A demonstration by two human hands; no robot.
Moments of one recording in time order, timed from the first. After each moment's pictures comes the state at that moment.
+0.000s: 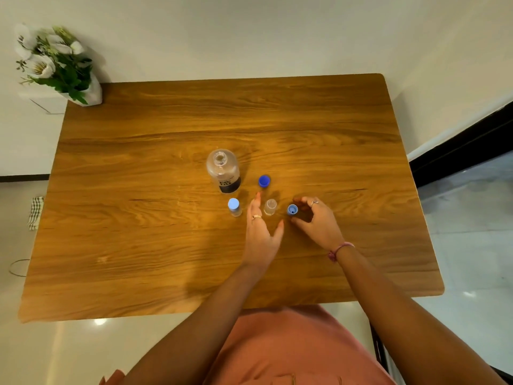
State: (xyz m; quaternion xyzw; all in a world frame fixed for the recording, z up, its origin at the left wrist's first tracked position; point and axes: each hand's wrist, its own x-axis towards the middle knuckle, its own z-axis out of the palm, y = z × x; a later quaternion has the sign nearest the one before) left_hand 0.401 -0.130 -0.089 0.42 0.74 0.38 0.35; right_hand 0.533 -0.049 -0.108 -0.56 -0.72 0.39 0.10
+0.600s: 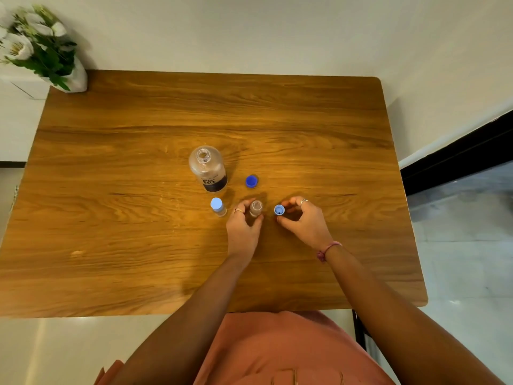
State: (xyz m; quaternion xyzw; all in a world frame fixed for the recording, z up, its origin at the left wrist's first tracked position) left_hand 0.404 -0.107 -0.123 0.33 0.79 0.39 0.33; right_hand 0.539 -0.038 -0.108 -0.54 -0.70 0.44 0.14
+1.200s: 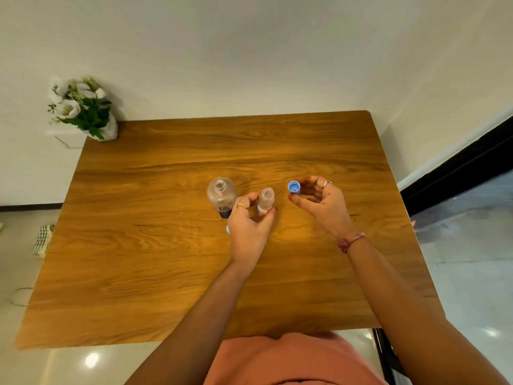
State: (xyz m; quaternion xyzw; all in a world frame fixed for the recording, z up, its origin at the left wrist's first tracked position) left_hand 0.384 -0.093 -0.028 0.36 0.71 0.53 0.29; right_hand 0.521 -0.008 -0.019 -0.47 -0.61 0.55 0.34
